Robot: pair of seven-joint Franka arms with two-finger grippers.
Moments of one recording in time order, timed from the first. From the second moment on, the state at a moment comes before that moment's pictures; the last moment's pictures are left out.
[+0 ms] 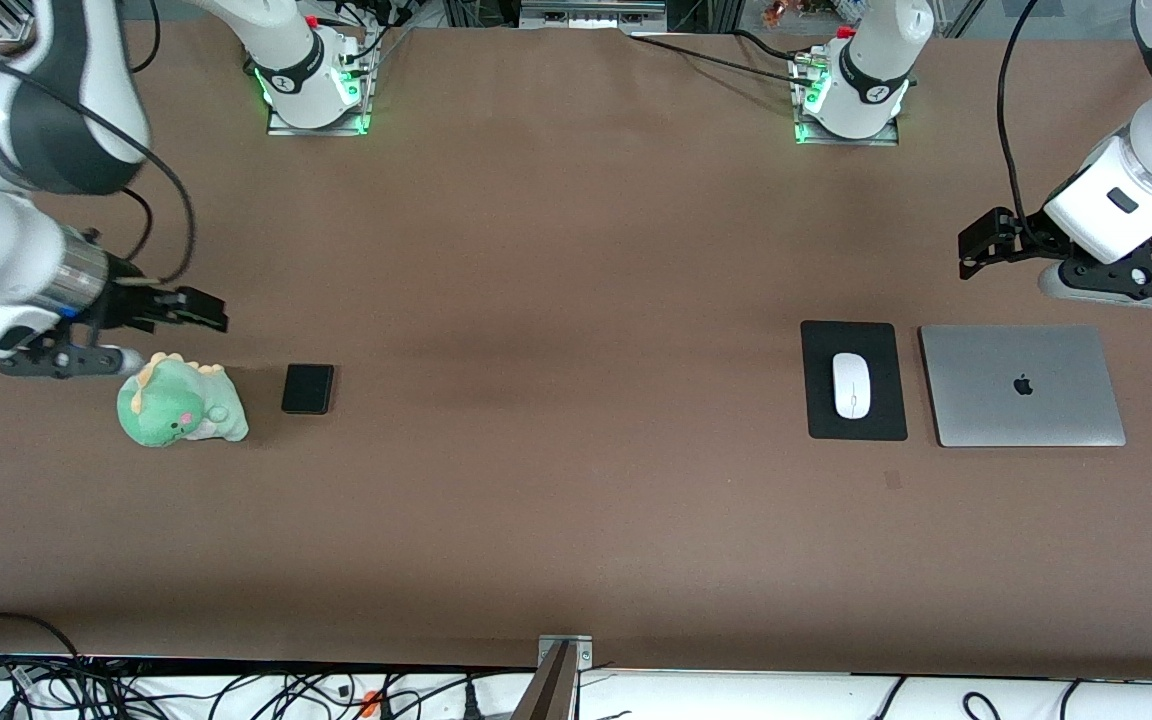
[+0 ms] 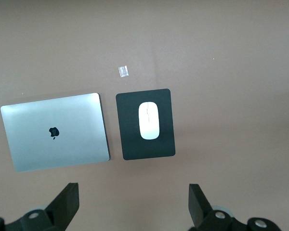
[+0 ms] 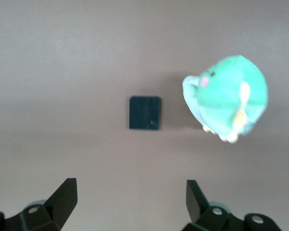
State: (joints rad) left arm -0.04 0.05 -0.07 -1.60 0.02 1.63 0.00; right arm 0.44 0.21 -0.43 -1.61 0.15 1.69 -0.01
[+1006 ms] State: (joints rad) left arm -0.04 0.05 -0.07 -1.60 0.02 1.63 0.00; right arm 0.08 0.10 -0.14 -1.48 0.03 1.55 -0.06
